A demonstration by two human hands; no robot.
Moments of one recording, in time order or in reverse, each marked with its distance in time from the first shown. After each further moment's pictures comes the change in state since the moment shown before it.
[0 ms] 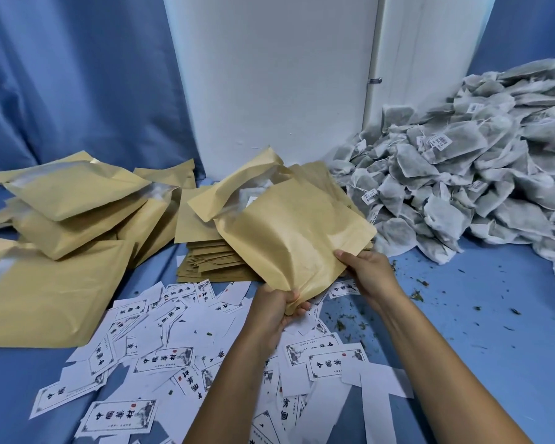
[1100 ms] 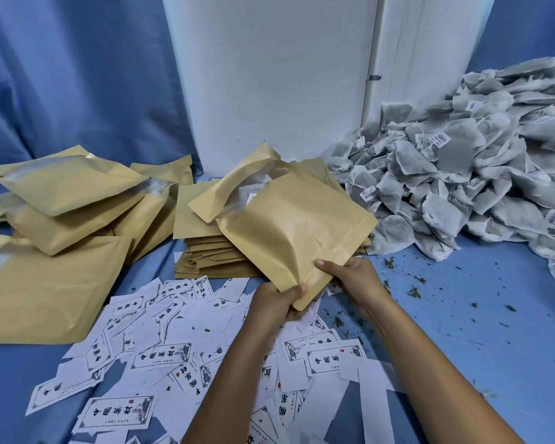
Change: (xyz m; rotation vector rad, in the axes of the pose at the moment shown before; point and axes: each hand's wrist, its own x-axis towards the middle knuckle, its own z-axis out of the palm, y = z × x) left_hand 0.008 -0.011 -0.008 0.195 -0.060 0.092; right_hand -0.014 0.010 0.008 -0.127 -0.146 0.012
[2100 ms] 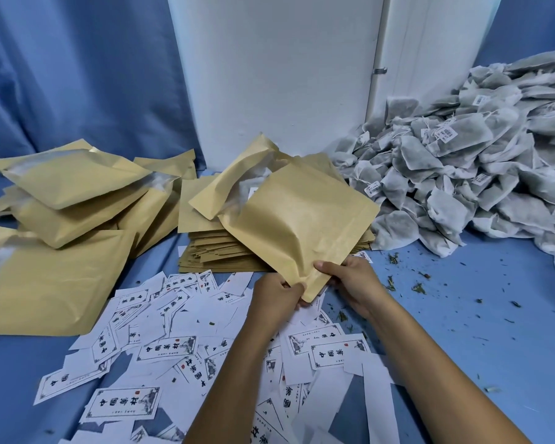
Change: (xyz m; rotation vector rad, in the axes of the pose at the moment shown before) left_hand 0.000 0.003 -0.004 0.546 0.155 0.126; right_hand -0.006 0.004 0.012 0.163 -0.066 0.056
